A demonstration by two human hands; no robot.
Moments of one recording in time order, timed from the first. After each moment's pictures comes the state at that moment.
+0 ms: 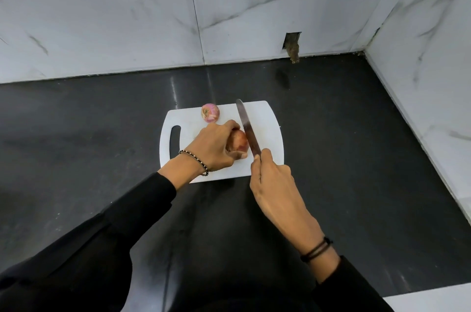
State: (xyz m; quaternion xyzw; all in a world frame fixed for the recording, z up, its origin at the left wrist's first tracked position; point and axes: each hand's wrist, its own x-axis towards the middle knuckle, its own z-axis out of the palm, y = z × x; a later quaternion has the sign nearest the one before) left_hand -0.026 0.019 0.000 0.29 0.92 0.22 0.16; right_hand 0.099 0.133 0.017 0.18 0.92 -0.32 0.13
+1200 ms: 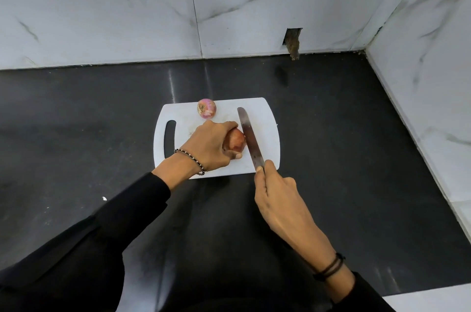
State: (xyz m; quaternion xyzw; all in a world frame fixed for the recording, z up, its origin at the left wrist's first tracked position) left_hand -0.020 0.021 0.005 0.27 0.92 0.21 0.19; right_hand 0.119 0.146 0.025 0.18 0.90 -0.35 0.20
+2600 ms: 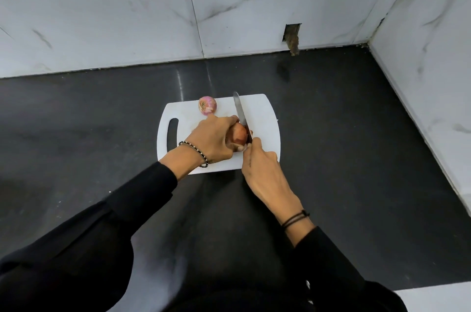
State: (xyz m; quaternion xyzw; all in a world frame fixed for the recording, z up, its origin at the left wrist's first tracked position) left_hand -0.024 0.028 0.000 0.30 0.93 0.17 0.14; right_hand 0.082 0.143 -0.013 0.17 0.91 -0.36 0.12
